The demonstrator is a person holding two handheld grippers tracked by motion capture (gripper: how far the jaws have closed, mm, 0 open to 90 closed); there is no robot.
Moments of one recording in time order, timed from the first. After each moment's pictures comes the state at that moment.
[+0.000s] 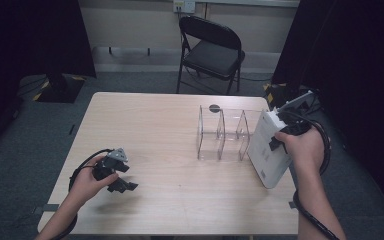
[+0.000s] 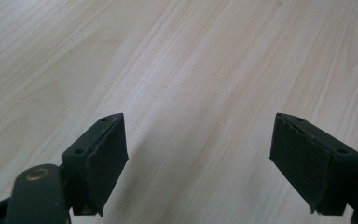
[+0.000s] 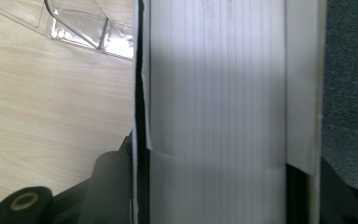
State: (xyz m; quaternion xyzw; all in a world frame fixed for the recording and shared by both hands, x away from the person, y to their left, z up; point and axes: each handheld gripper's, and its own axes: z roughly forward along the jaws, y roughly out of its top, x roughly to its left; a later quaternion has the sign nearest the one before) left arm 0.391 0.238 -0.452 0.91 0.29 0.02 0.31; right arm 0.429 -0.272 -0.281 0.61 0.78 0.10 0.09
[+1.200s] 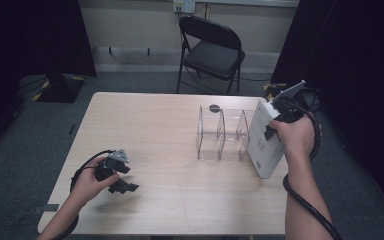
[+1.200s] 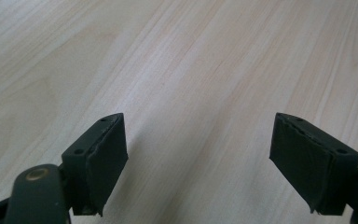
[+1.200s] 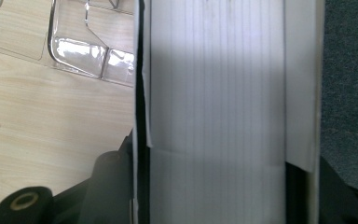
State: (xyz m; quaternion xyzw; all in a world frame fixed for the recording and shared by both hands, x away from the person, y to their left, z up) left arm 0.392 0.235 -0.459 0.91 0.29 0.02 0.31; right arm 0.462 -0.264 -0.277 0.62 0.77 0.10 0.09
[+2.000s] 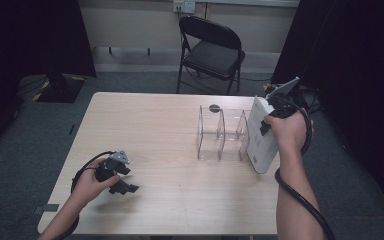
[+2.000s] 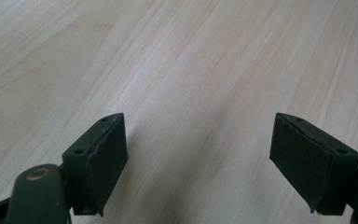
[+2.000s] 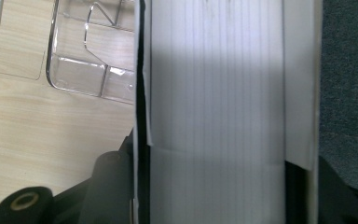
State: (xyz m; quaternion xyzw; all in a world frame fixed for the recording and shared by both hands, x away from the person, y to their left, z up) left arm 0.392 0.234 -0.465 0.91 0.29 0.01 0.30; right arm 0.481 -0.254 -0.282 0.63 0.76 0.11 0.09
